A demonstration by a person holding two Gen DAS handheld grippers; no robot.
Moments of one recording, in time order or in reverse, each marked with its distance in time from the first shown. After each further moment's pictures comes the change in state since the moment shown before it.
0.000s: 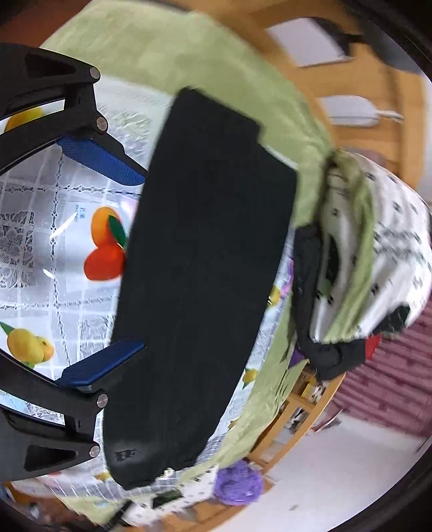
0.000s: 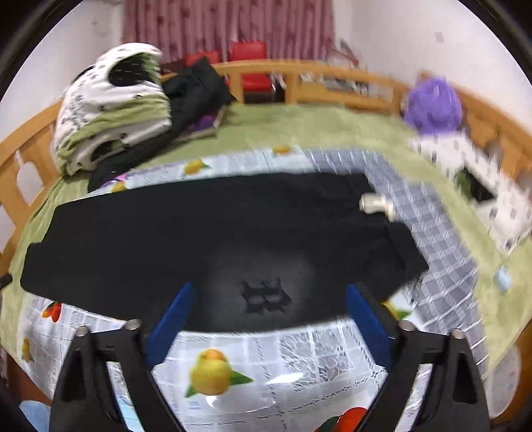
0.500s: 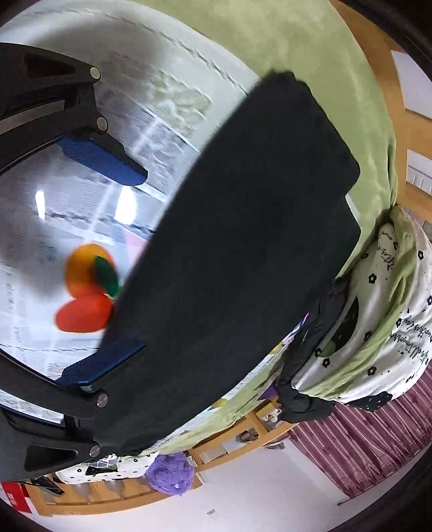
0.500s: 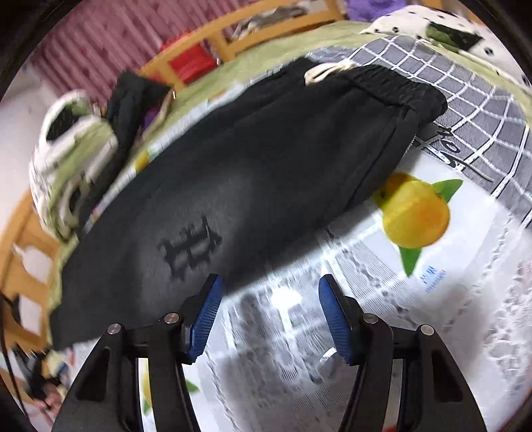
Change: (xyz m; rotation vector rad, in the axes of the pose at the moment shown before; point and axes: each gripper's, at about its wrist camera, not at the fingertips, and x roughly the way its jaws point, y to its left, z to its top) left arm 0.082 0.077 -0.029 -0.305 0.023 -0.127; right arm 0.104 -0.079 -0.074 0.423 0.031 0.213
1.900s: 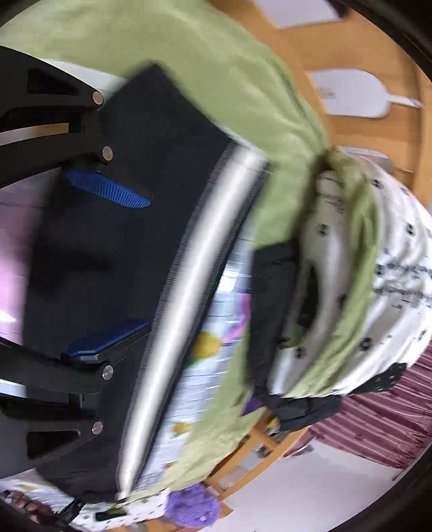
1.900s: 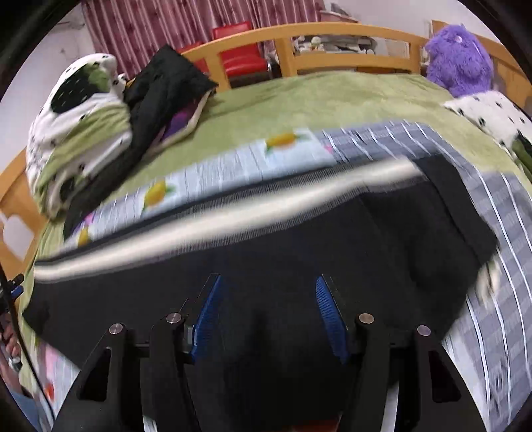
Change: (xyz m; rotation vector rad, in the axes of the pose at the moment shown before) left arm 0.050 -0.078 0.124 0.245 -0.067 0.131; right arm 0.063 0.107 0.116 -0.312 -0.001 -0.082
